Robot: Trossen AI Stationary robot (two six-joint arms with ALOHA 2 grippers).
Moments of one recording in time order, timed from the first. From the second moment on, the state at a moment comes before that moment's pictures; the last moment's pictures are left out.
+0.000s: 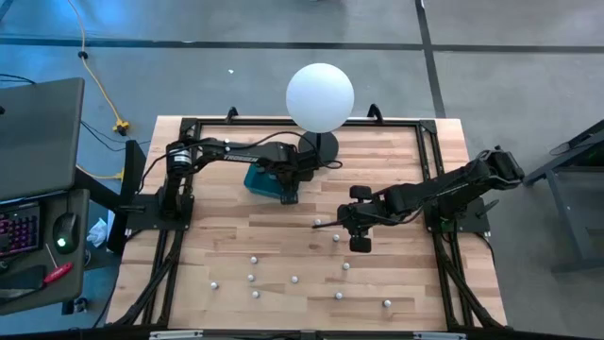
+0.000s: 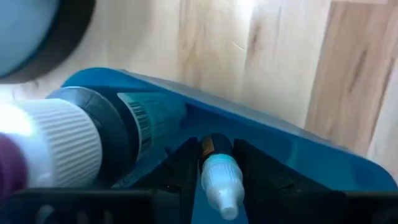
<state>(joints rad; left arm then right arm) 0.22 2.01 1.50 -0.86 -0.07 0.15 0.25 1.50 1.06 -0.69 0.17 0.27</state>
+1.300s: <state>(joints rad) 0.01 1.44 1.76 -1.56 -0.34 -0.34 0.14 1.70 1.07 -0.32 0.02 0.02</state>
